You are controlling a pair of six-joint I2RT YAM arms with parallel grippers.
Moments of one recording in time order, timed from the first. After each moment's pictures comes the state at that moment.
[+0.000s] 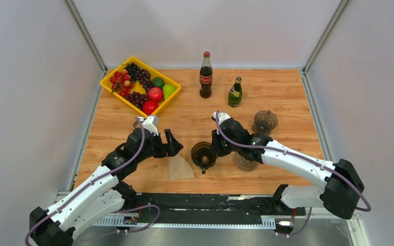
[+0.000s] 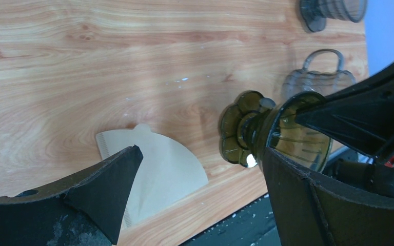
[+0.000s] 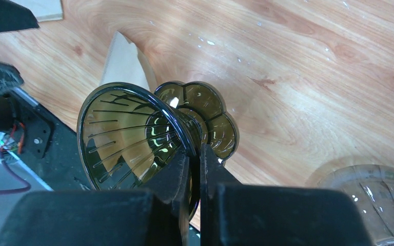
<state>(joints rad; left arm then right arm) -0.64 0.74 0.54 -0.36 0.02 -0.68 0.89 1.23 0.84 -0.36 0.00 0.51</state>
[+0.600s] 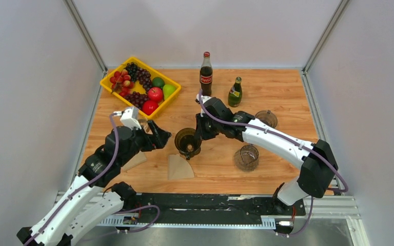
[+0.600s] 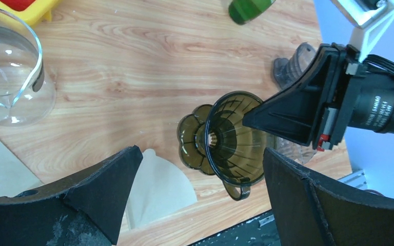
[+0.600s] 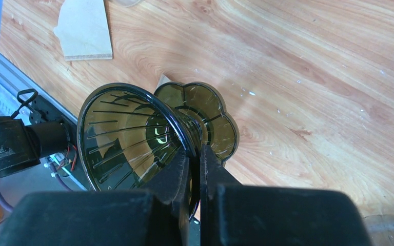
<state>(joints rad) -0.64 0.56 0.76 -0.58 -0.14 -0.68 0.87 1.51 1.24 -0.50 -0.09 0.53</state>
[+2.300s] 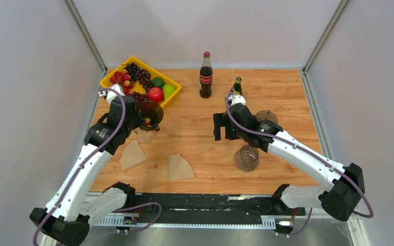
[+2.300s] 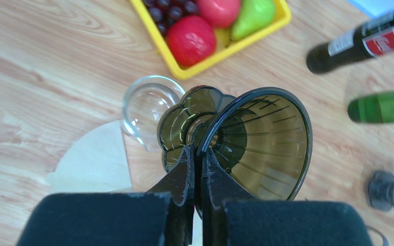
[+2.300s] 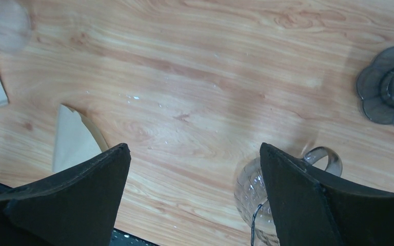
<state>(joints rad) -0.43 0.95 1.09 -0.78 -0.43 -0.70 0.79 1.24 1.08 -0.61 0.25 0.49</state>
